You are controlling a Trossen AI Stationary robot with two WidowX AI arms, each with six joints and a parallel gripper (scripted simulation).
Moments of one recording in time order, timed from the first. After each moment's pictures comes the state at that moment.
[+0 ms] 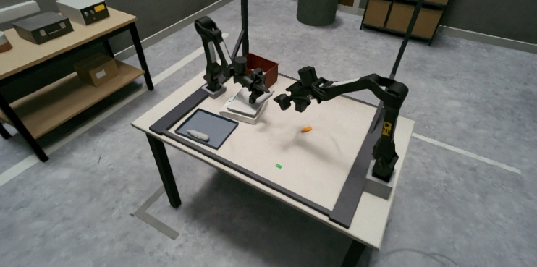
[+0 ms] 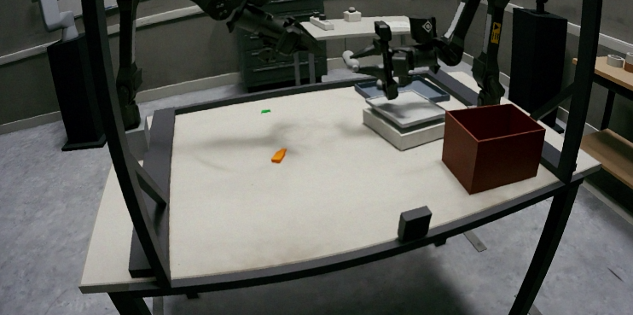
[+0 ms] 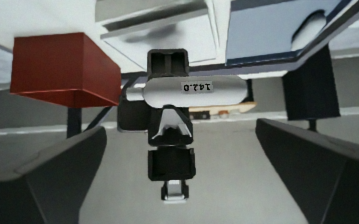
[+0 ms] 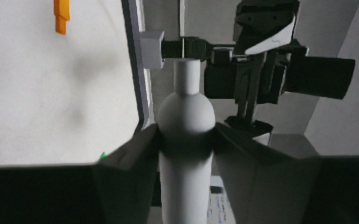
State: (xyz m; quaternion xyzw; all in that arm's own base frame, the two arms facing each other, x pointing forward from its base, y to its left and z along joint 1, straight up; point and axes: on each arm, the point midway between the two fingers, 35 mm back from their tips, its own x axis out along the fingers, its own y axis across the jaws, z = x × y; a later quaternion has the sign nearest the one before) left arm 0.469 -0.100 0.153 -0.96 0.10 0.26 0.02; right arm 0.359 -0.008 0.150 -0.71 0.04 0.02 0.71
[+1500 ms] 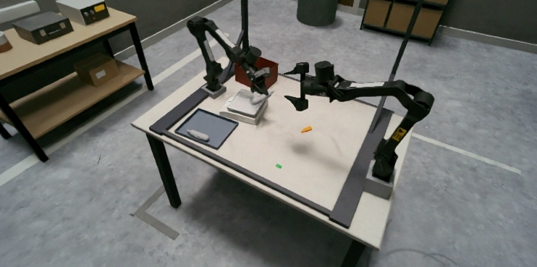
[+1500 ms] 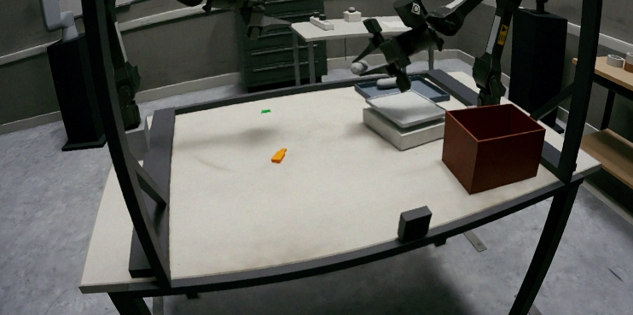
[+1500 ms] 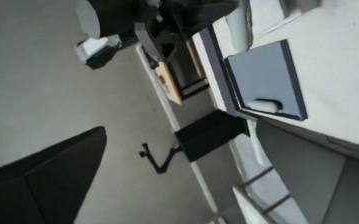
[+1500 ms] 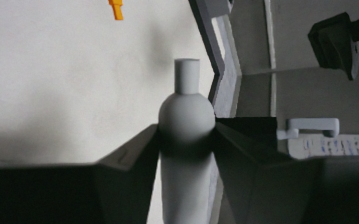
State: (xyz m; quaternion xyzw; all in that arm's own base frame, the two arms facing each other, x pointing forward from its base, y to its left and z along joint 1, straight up) left arm 0.430 -0.056 0.242 -0.81 -0.03 0.16 -0.56; right arm 0.353 0.000 0.151 -0.57 0.27 0.05 0.78
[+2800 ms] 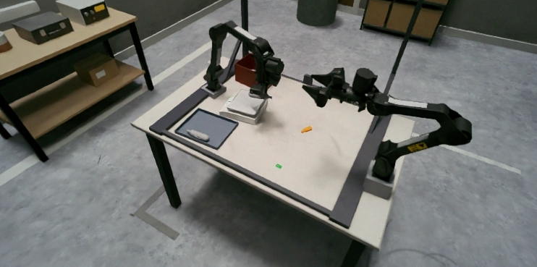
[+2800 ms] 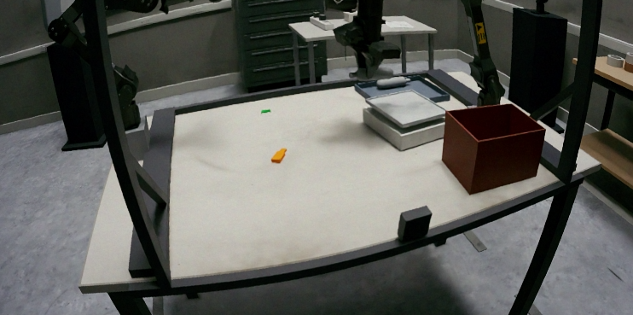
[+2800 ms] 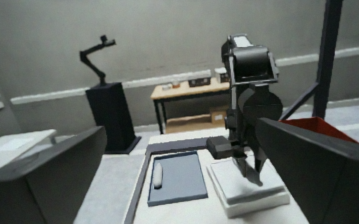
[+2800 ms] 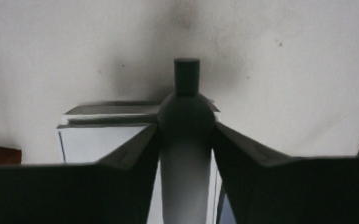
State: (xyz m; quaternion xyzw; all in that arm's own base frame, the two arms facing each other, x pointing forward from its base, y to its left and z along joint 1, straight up) left arm 0.321 -0.002 0.323 -0.05 0.02 0.00 -1.00; right arm 0.358 -0.005 0.151 -0.13 0.66 0.10 0.73
